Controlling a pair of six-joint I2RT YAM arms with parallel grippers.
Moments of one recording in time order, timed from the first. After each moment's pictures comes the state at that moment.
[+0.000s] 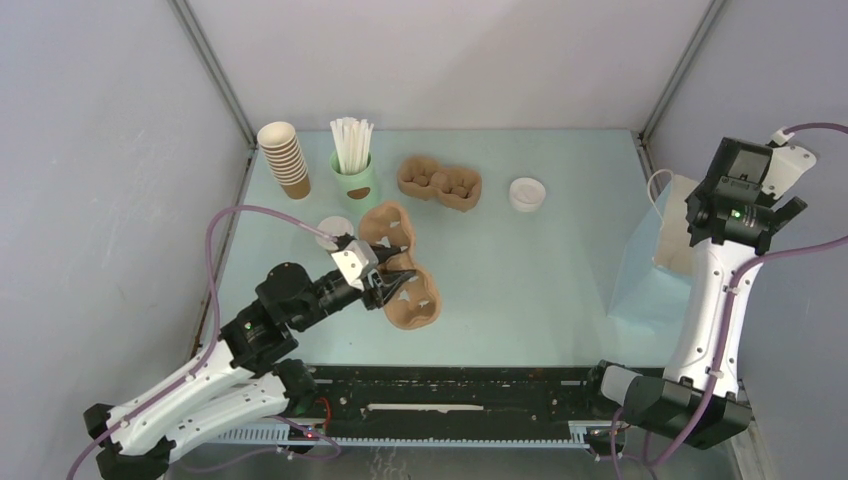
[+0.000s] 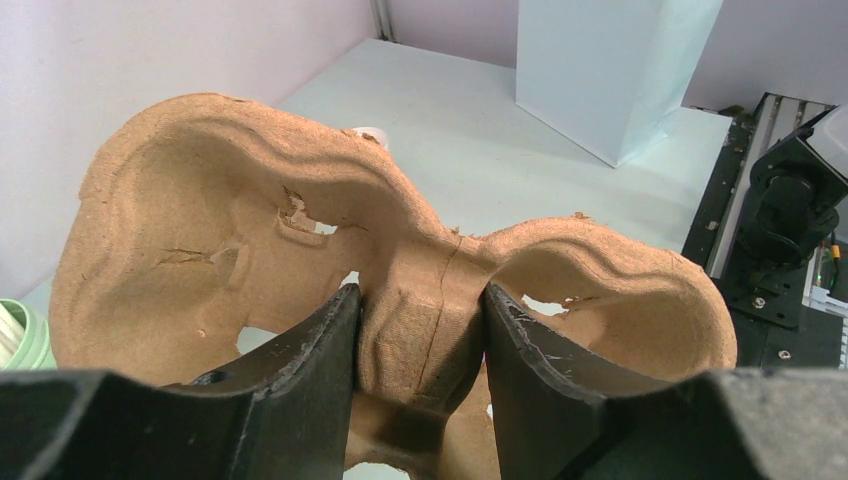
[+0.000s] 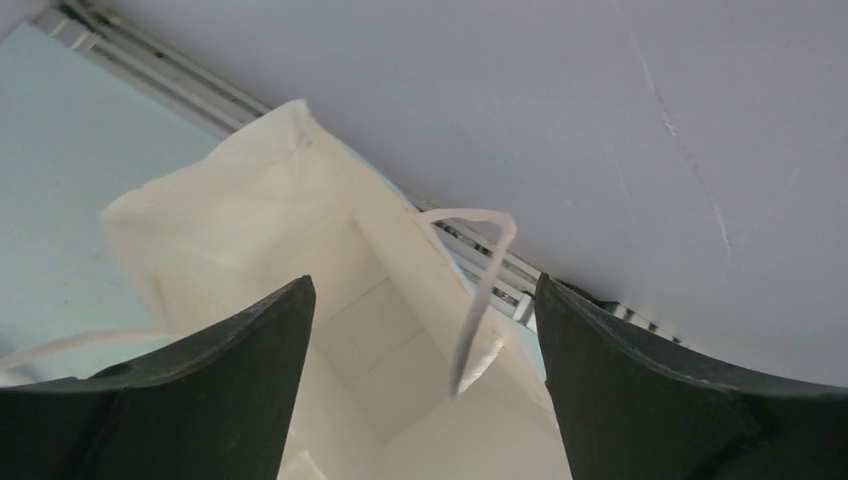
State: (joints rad) left arm -0.91 0.60 0.71 -0.11 0.06 0.12; right arm -0.37 1.17 1.49 -0.93 0.59 0.30
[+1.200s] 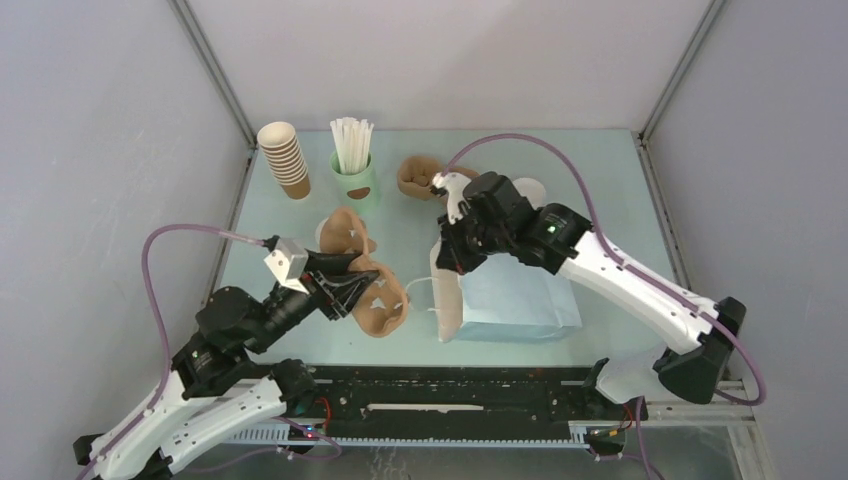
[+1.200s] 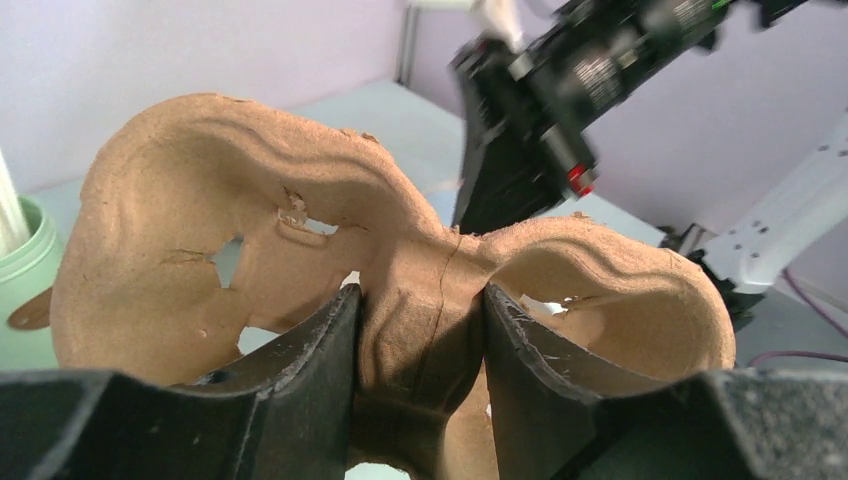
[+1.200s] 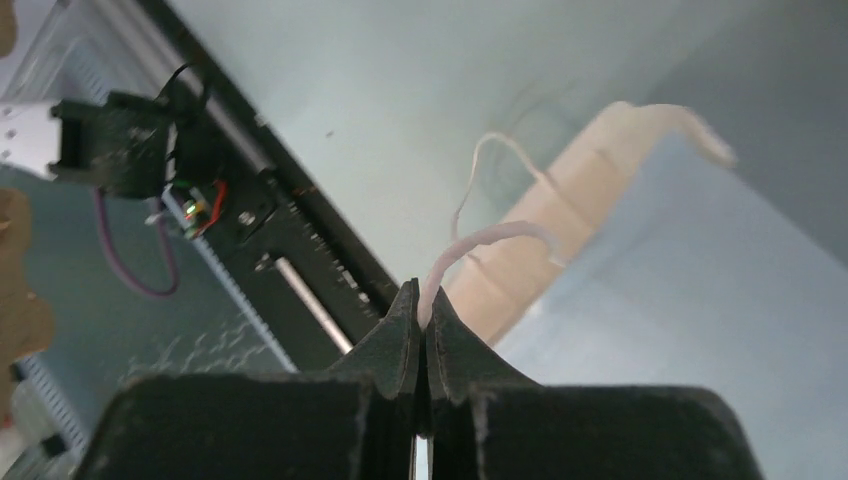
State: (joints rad) left arm -0.91 0.39 0.78 -0.32 -0.08 -0.16; right arm 0.89 1.37 1.50 -0.82 -0.11 0.28
